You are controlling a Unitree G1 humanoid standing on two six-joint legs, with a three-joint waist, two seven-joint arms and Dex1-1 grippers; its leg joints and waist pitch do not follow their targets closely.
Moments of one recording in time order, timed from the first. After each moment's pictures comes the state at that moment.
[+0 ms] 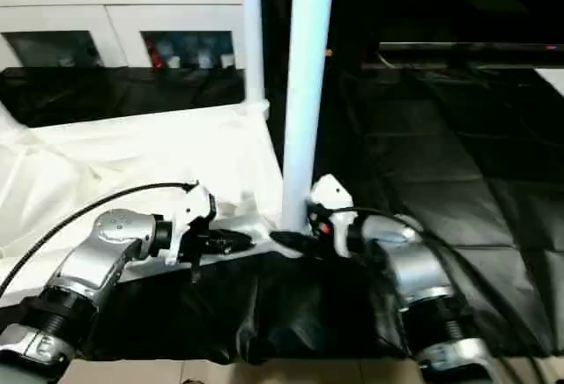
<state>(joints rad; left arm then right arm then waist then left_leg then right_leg) -0.46 0.28 -0.22 0.46 -0.04 0.15 -1.07 -0.42 -0.26 0.13 0.45 0.08 0.17 0.89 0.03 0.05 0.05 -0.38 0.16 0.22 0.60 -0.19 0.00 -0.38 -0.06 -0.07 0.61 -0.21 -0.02</state>
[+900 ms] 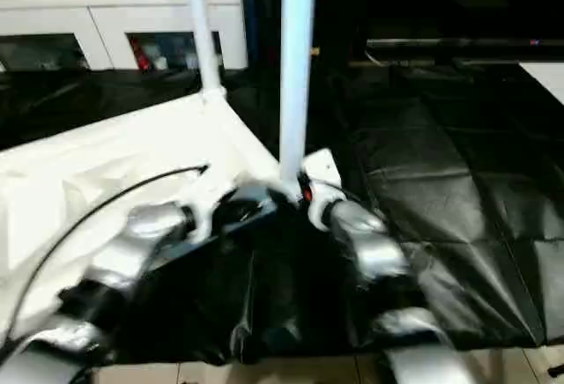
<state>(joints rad) -0.50 0.21 -0.19 0.52 0.01 0.12 -0.88 -0.54 -0.19 0.10 0.66 0.05 0.06 0.73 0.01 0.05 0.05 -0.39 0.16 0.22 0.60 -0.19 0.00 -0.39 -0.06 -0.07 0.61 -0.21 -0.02</state>
